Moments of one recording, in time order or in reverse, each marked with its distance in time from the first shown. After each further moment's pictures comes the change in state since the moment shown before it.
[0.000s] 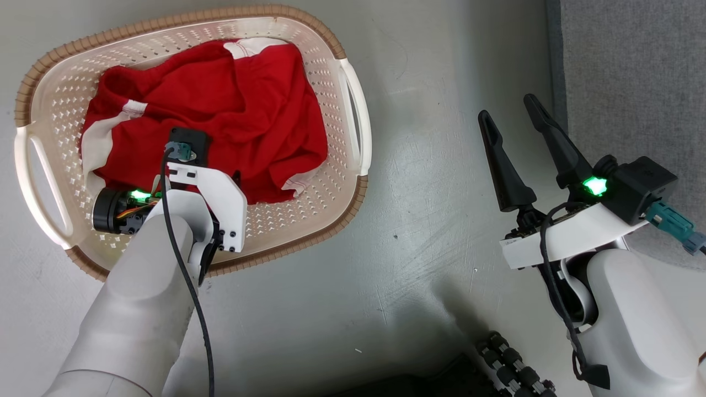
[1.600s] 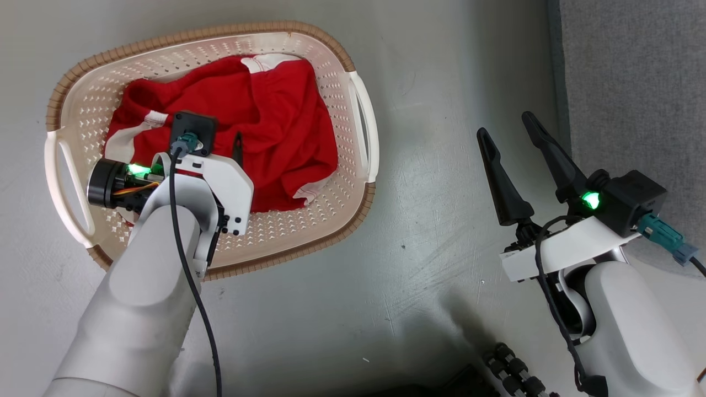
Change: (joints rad) left arm 0.049 0.023 0.006 -0.210 0.114 0.079 -0.083; right arm 0.035 0.000 -0.006 0.011 -0.038 0.000 0.003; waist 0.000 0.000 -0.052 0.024
